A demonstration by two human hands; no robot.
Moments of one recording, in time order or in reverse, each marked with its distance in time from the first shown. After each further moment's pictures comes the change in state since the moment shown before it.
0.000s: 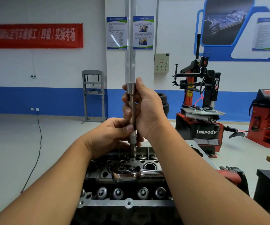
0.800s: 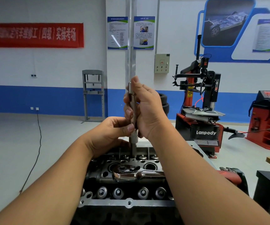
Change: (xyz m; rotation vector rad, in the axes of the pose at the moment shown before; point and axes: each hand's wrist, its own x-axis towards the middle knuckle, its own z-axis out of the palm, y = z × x) left_hand 0.000 0.002 -0.002 0.055 0.034 0.051; right_hand 0.000 0.000 -0.002 -0.031 -0.027 -0.057
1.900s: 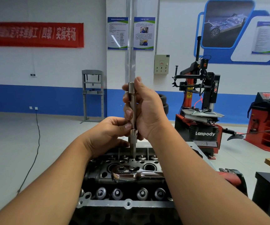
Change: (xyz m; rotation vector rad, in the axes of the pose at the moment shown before) left_hand 0.001 -0.002 -0.003 -0.025 -0.001 -0.010; right_hand 0.001 0.001 -0.001 0.023 -0.022 0.024
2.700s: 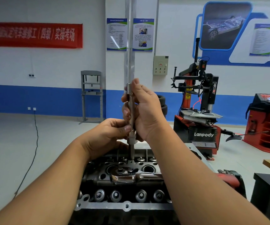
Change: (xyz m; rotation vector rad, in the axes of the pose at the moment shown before) left_hand 0.000 -0.001 -0.001 -0.017 0.002 -0.010; right_hand 0.000 0.000 0.002 -0.029 0.032 -0.033
